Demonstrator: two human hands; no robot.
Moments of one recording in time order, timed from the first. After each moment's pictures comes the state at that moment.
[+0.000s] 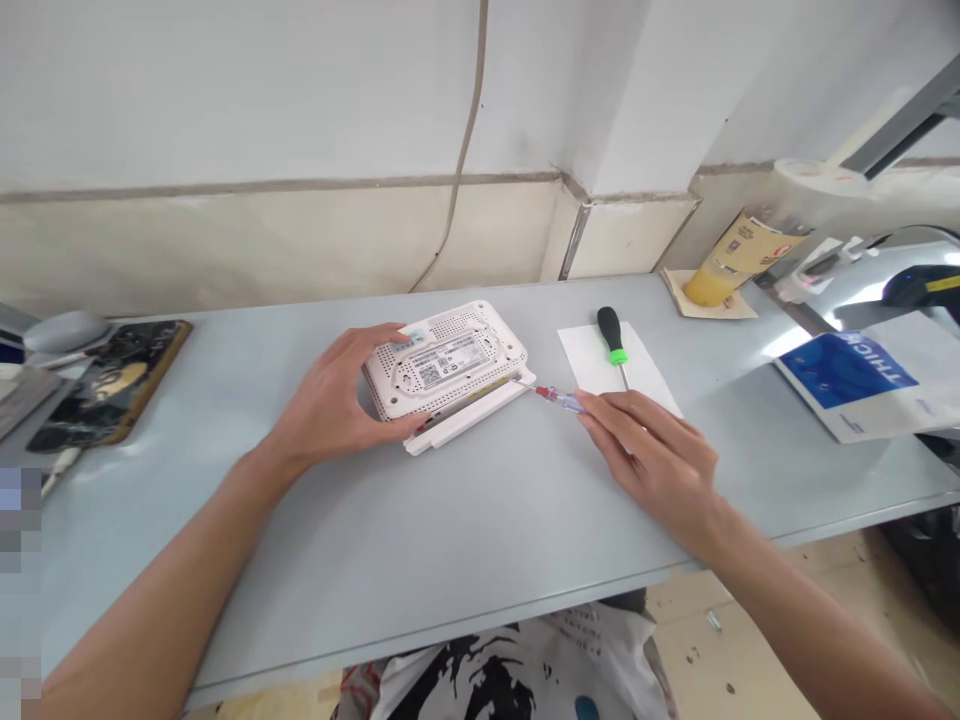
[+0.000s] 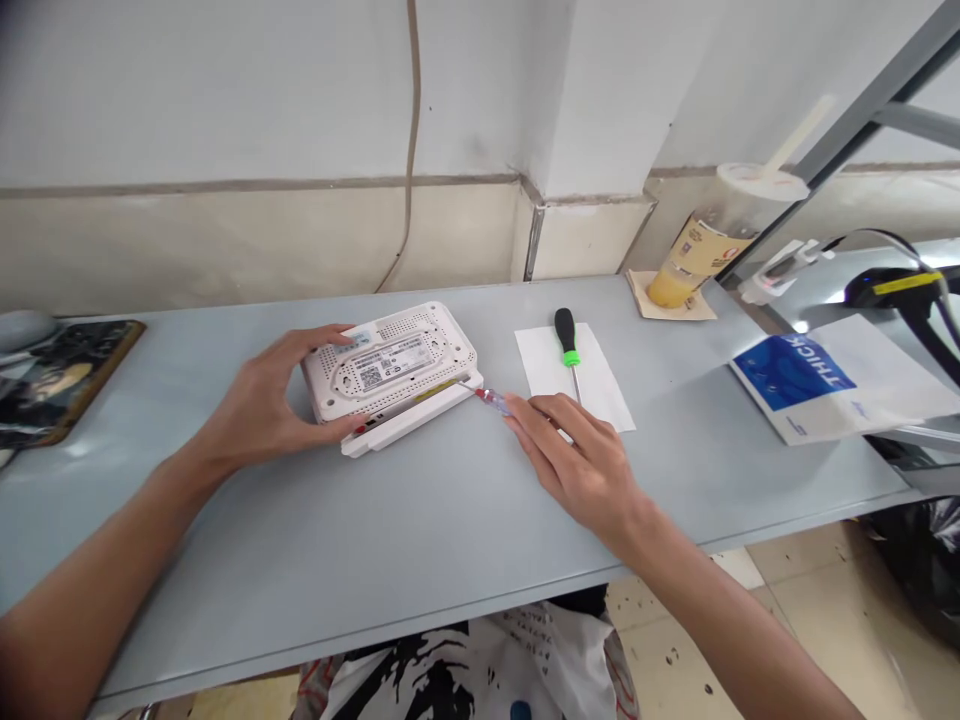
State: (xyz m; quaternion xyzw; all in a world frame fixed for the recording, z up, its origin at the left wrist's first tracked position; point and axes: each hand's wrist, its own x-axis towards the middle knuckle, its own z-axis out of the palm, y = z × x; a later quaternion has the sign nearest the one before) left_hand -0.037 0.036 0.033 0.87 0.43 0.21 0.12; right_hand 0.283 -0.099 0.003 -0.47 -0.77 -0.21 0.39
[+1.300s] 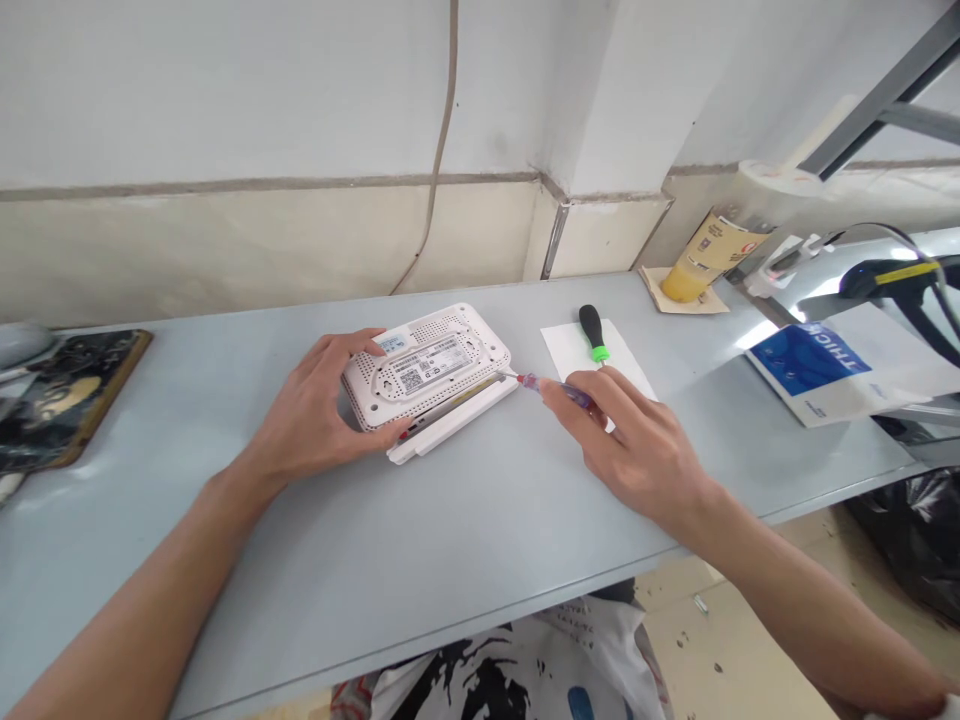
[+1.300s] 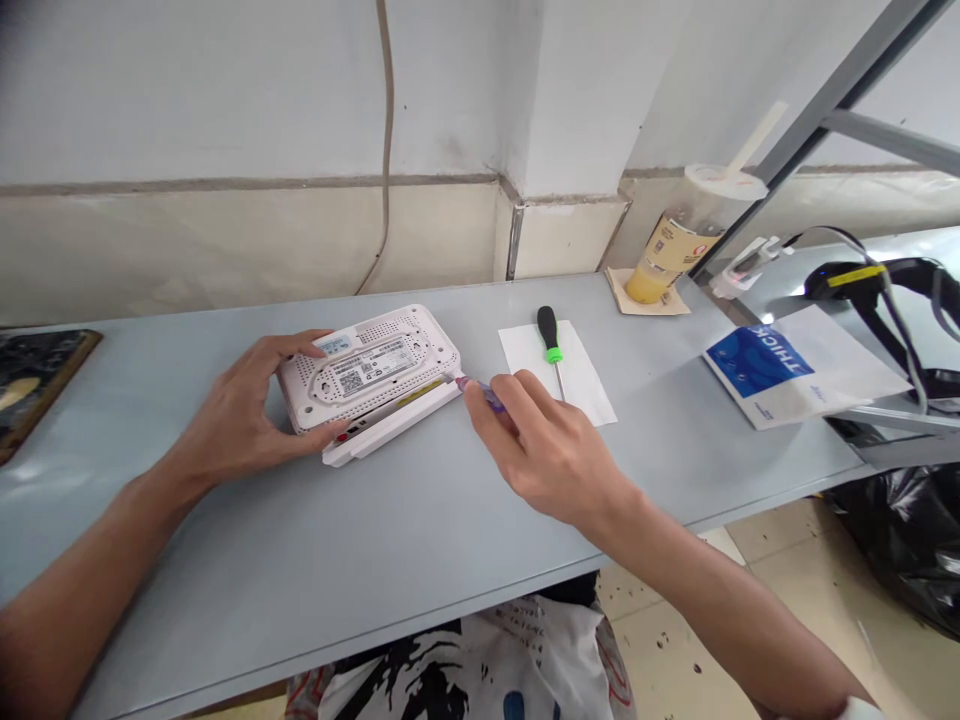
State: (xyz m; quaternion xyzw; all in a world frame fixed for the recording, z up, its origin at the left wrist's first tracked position) left_hand -0.040 0.040 0.025 0.87 0.42 0.22 0.10; right_hand 0.273 -0.089 0.028 -0.44 -0.80 -0.29 0.29
